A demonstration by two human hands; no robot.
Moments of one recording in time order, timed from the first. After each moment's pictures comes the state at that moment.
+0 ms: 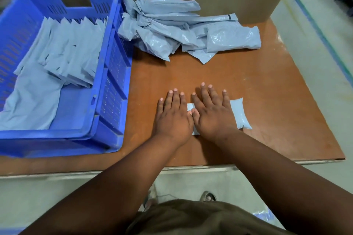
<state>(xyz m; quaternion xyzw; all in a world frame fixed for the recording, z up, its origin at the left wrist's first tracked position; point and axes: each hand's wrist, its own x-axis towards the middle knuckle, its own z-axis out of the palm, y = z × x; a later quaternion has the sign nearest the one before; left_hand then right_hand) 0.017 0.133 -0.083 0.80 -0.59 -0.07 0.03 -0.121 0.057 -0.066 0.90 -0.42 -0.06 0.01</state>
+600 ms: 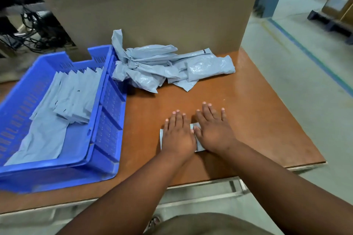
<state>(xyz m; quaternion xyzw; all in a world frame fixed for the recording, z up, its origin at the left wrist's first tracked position) -0.030 0.111 -0.050 0.78 -0.62 -0.05 0.05 -0.172 0.033 -0.045 0.89 -0.45 0.00 -0.06</state>
